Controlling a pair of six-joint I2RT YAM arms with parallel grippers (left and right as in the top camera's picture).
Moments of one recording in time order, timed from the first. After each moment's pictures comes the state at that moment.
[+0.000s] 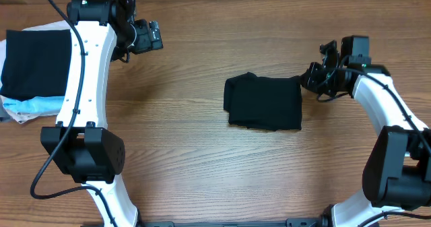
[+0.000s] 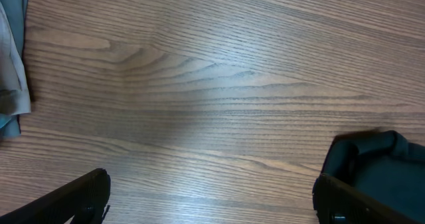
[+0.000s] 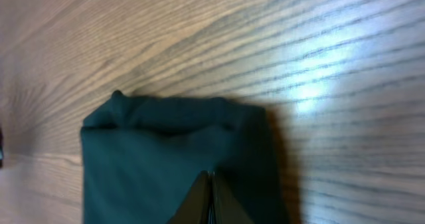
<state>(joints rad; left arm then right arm) -0.04 2.03 2.12 -1.34 0.07 -0.29 -0.10 1.79 1.18 -0.53 -0.50 0.23</state>
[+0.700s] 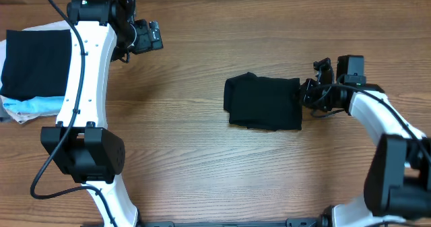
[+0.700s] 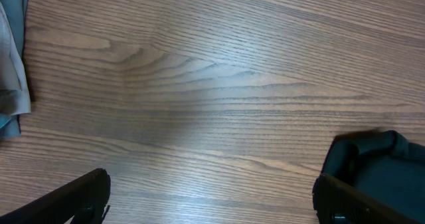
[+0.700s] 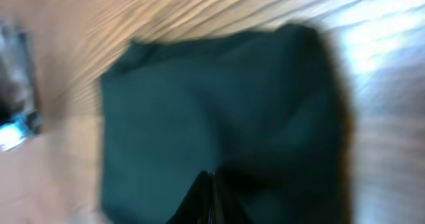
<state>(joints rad) -0.04 2.03 2.12 -1.34 0.07 -0.29 -0.10 1.70 1.02 -0.51 -0.65 0.23</state>
